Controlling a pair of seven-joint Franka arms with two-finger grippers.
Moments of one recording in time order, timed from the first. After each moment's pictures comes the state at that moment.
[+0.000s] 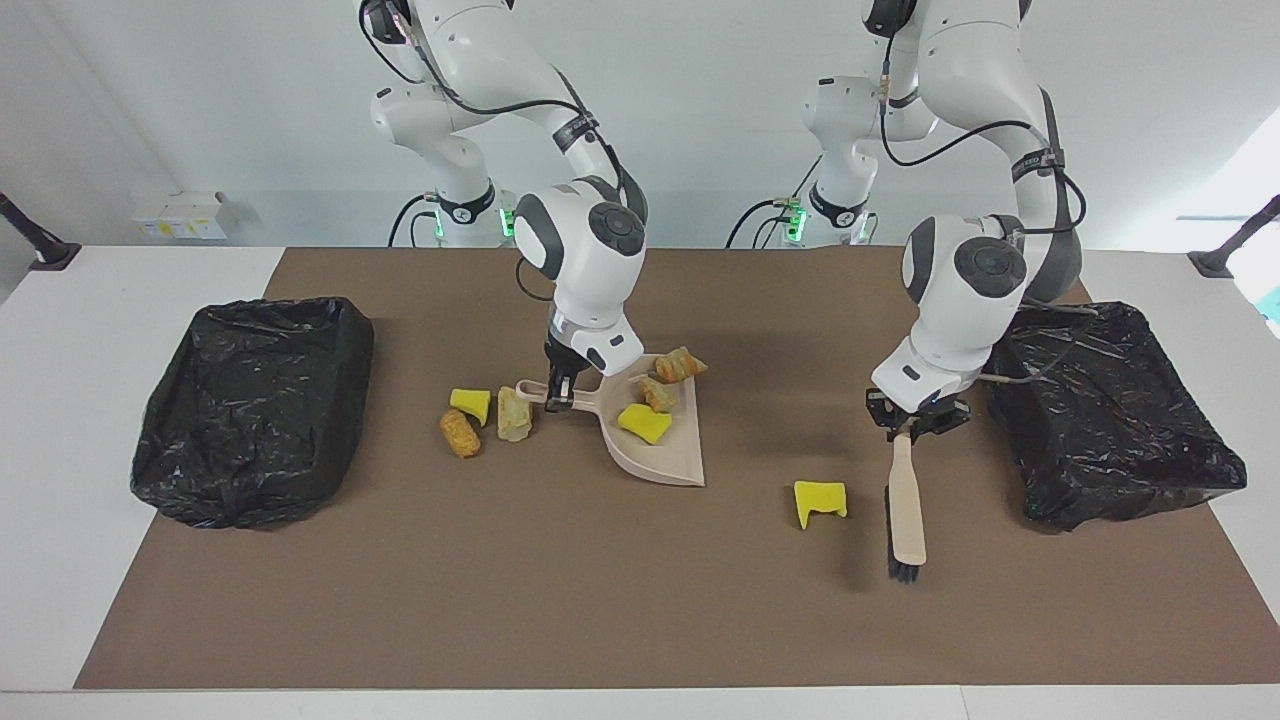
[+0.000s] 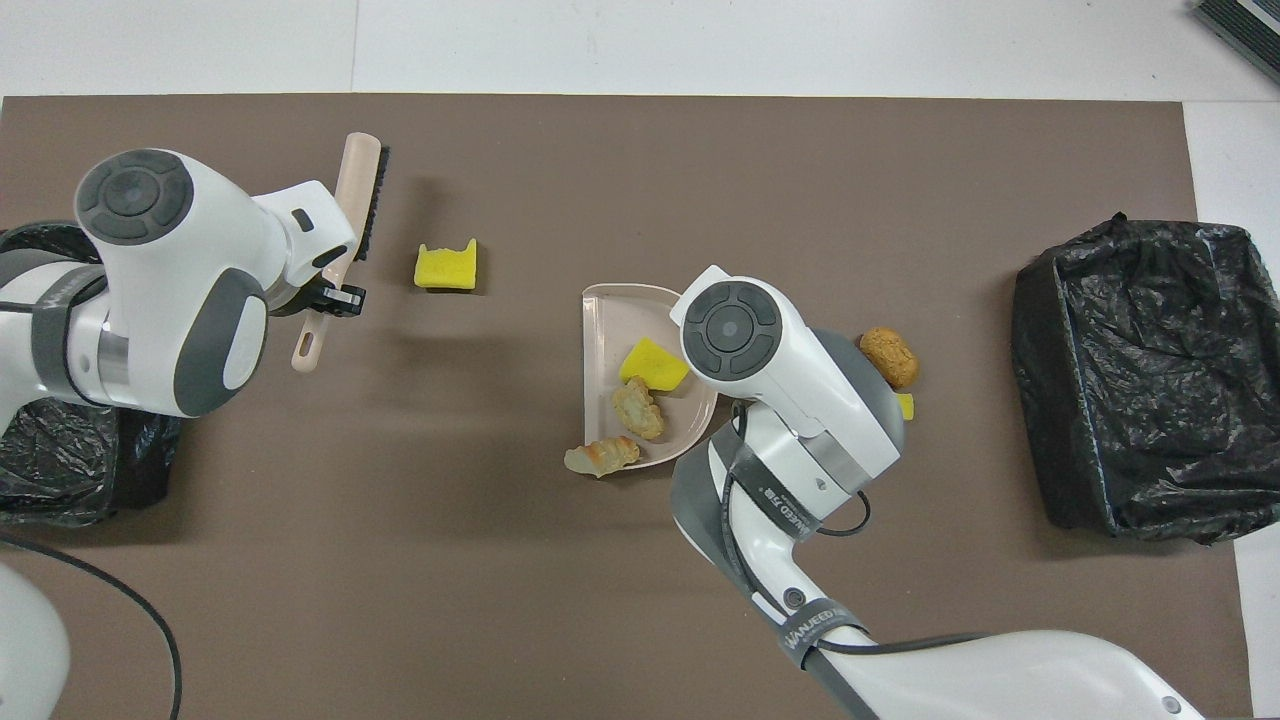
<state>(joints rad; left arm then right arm) -0.20 0.33 -0.02 -1.78 0.10 2.12 0.08 0.50 0.32 -0.01 -1.80 -0.34 2.01 -0.92</state>
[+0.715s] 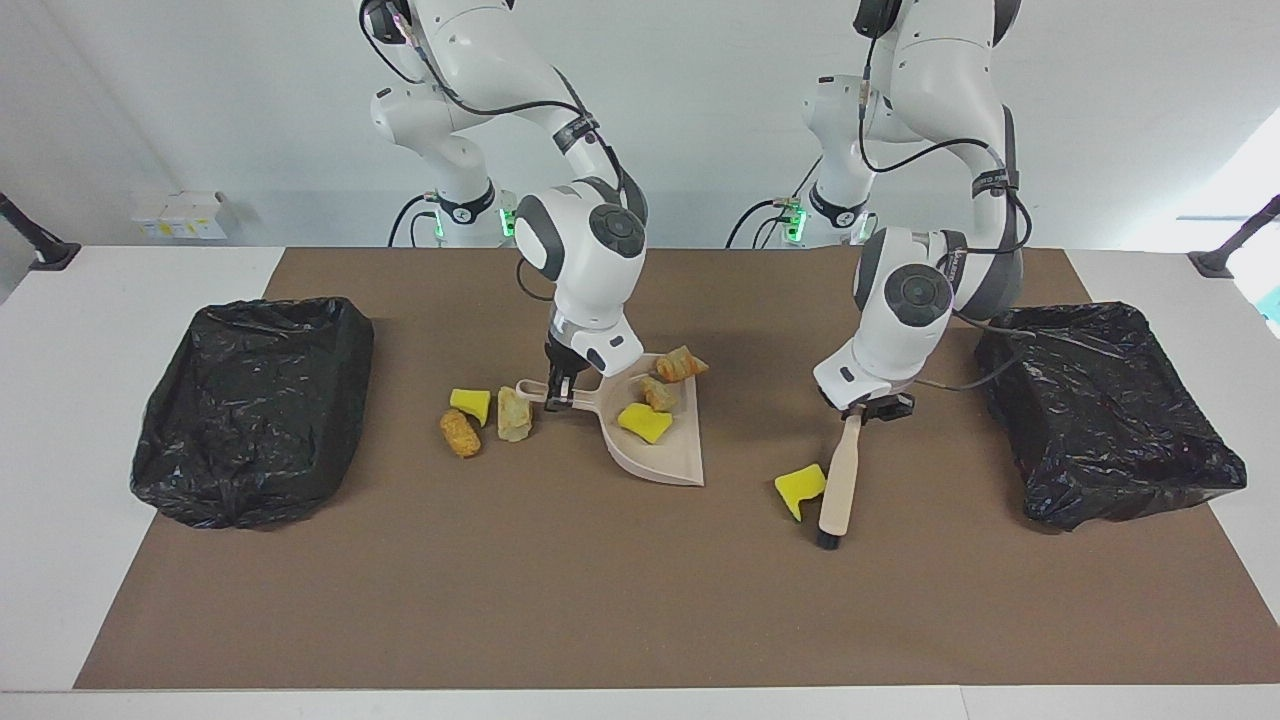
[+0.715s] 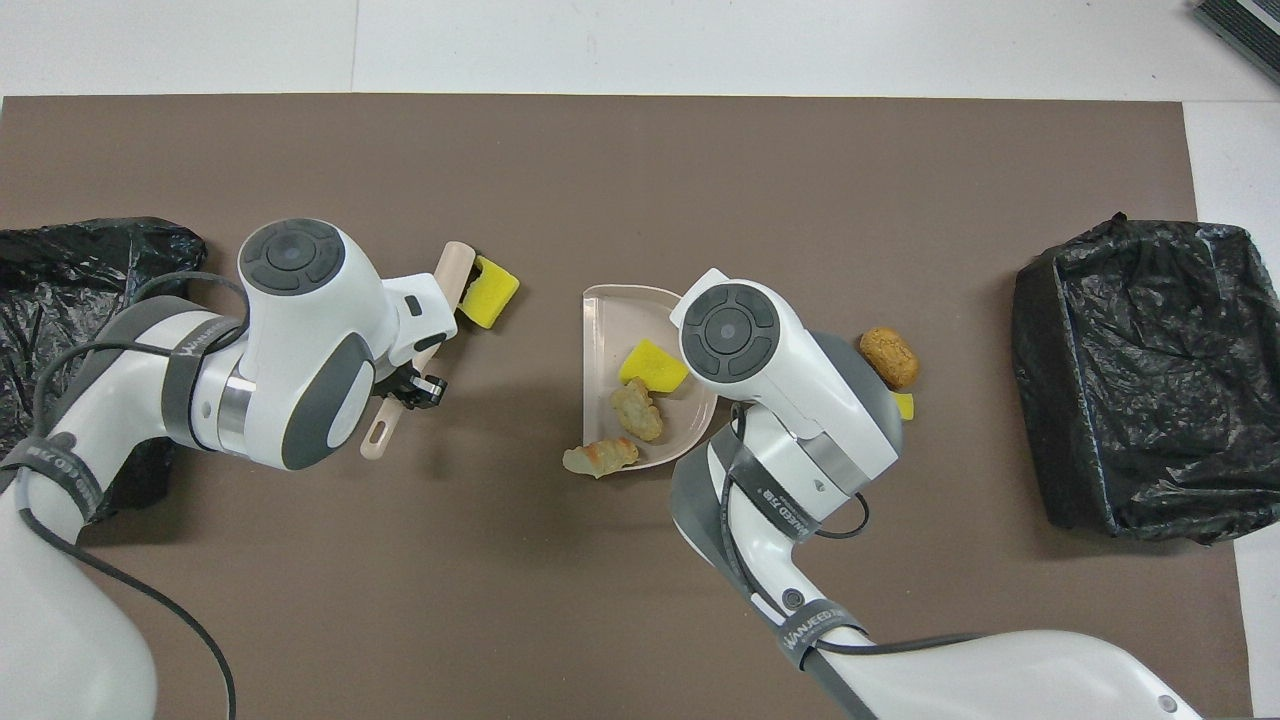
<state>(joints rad) -0.32 0.24 -0.04 -1.97 0.02 2.00 0.03 0.50 0.32 -0.01 -1.81 -0.34 2.01 -0.91</state>
